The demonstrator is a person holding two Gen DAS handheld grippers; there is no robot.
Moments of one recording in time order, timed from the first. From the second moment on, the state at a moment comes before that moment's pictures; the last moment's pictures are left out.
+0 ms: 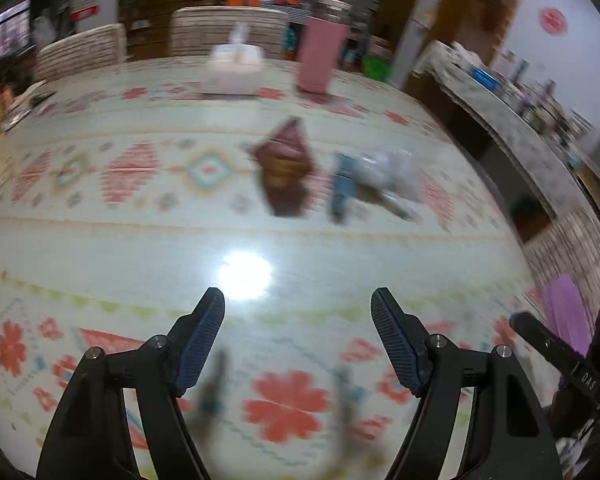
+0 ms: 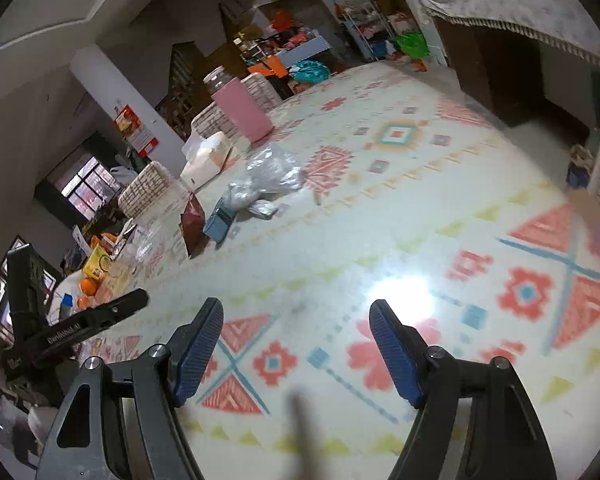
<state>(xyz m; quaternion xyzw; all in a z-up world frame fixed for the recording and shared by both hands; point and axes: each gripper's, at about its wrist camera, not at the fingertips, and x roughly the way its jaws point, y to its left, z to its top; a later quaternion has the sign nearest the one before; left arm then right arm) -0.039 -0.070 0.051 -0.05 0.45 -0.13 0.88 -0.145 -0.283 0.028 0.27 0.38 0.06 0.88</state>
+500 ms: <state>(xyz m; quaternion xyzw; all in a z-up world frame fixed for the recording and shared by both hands) 0.092 -0.071 0.041 -0.09 0.48 -0.15 0.86 -0.134 -0.260 0.023 0.21 0.39 0.05 0.89</state>
